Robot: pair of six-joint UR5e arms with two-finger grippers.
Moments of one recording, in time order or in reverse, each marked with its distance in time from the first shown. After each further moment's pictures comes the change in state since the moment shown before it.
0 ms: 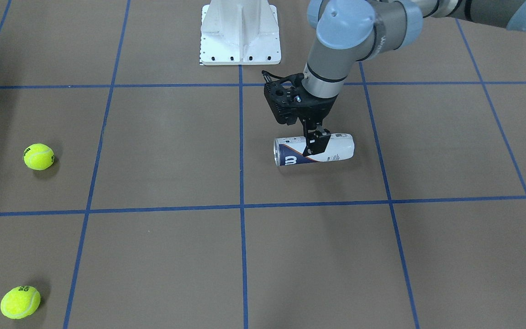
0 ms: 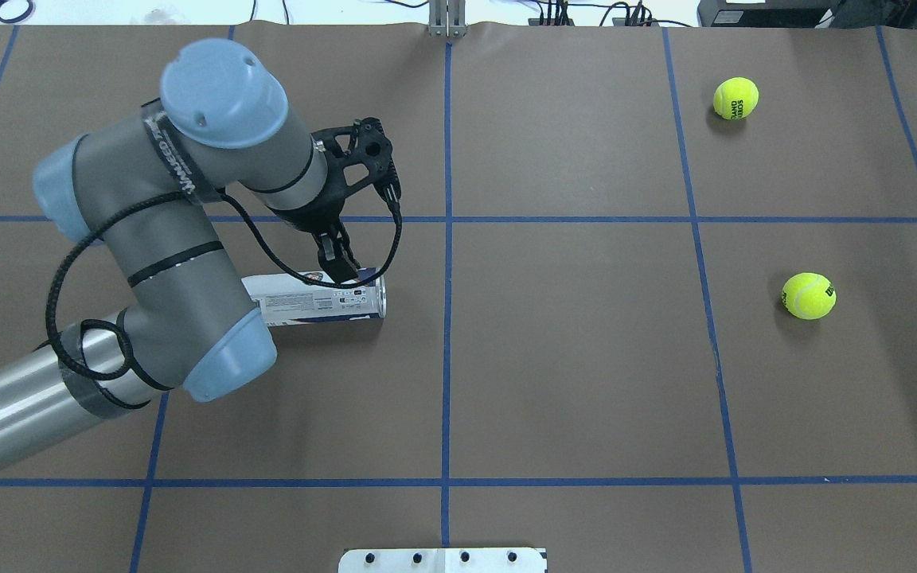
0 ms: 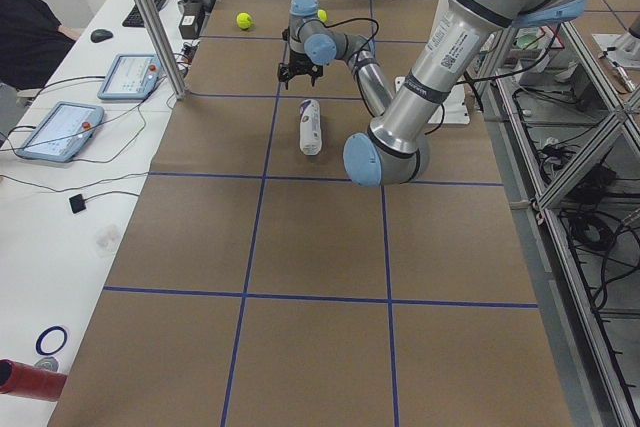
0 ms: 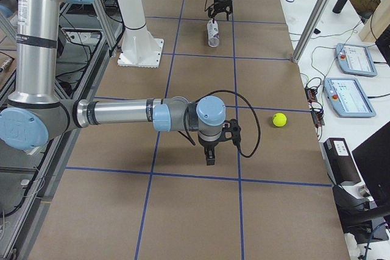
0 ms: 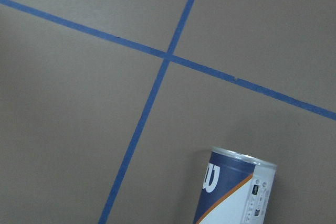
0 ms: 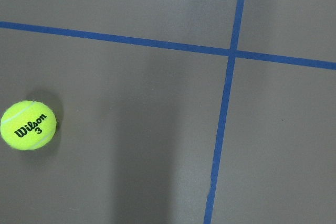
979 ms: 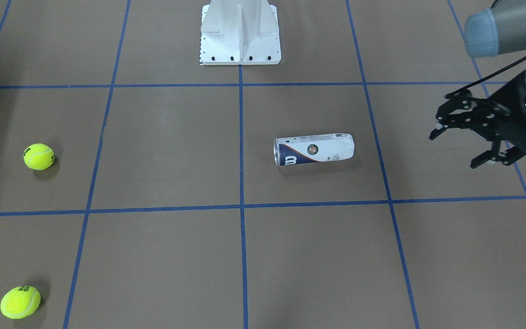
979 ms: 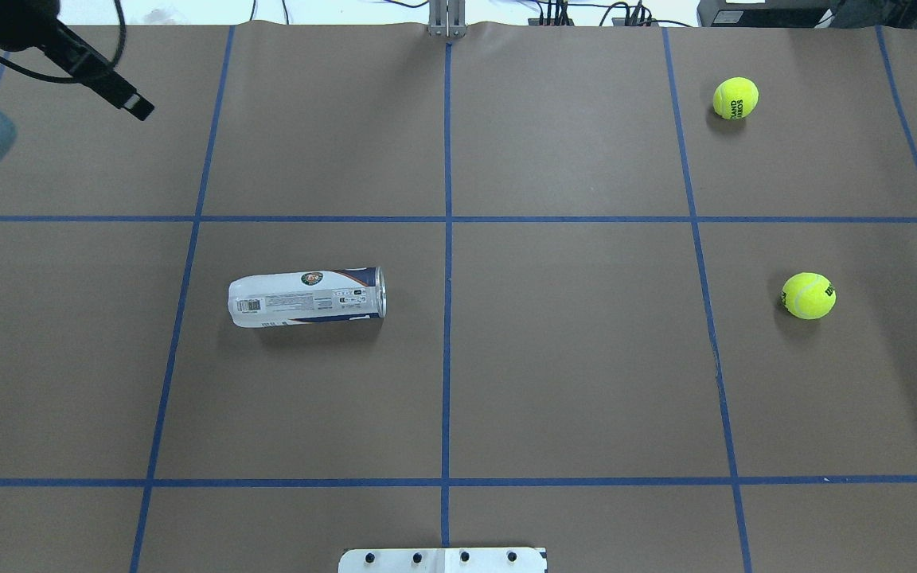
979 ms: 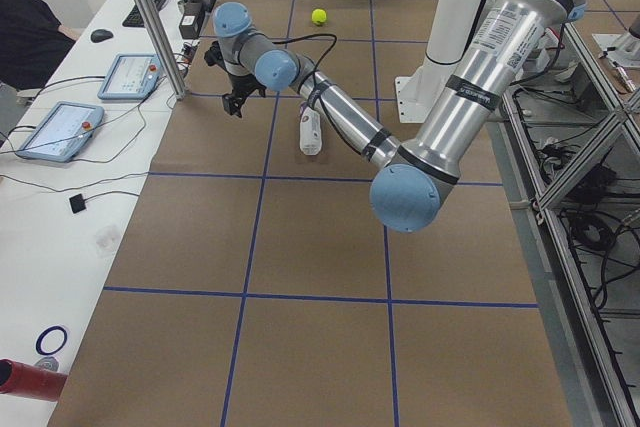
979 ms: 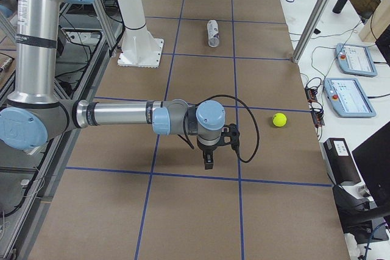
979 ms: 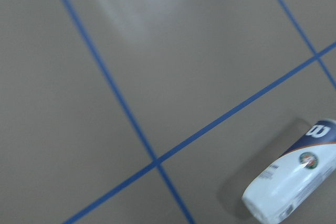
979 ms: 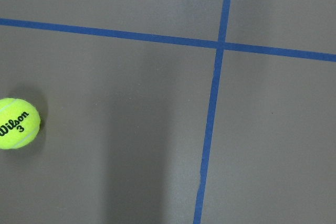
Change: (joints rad) left arm -0.469 0.141 -0.016 -0.004 -0.415 -0.131; right arm 0.000 -0.007 -0.014 -0.001 -0.011 0.000
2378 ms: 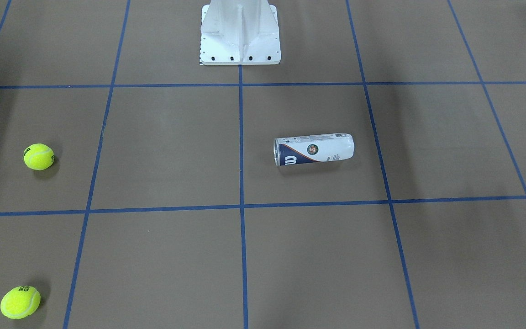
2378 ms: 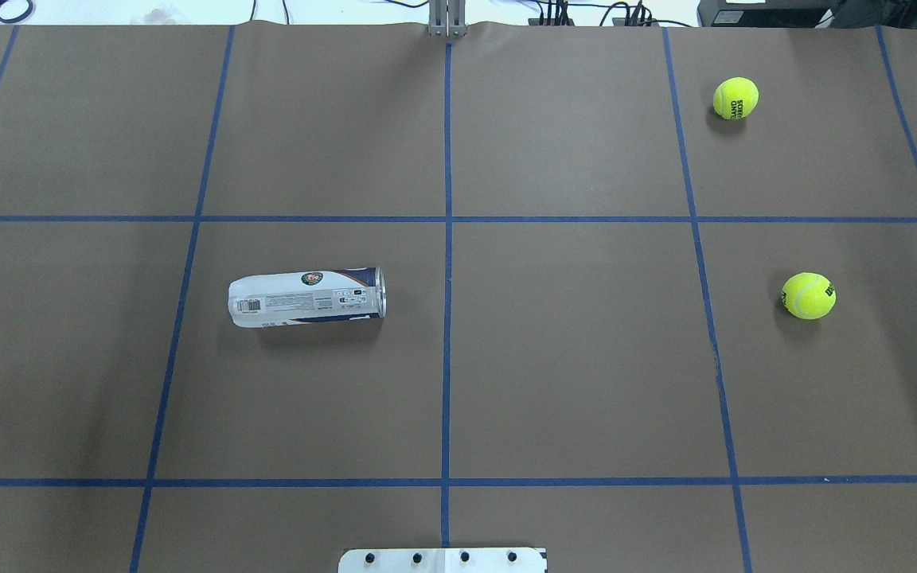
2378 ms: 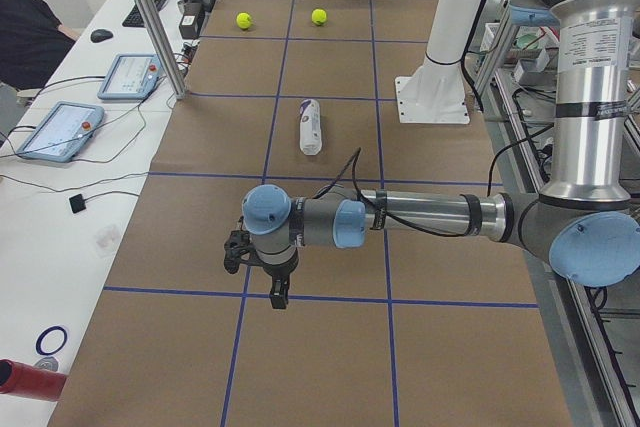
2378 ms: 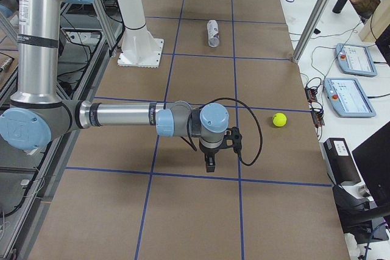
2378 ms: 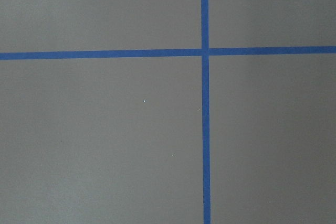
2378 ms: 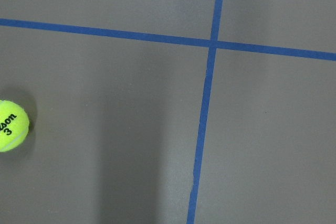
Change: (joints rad) left arm -0.434 0.584 0.101 0.001 0.021 -0.013; right arm -0.004 0.026 -0.042 -0.001 -0.023 -0.002
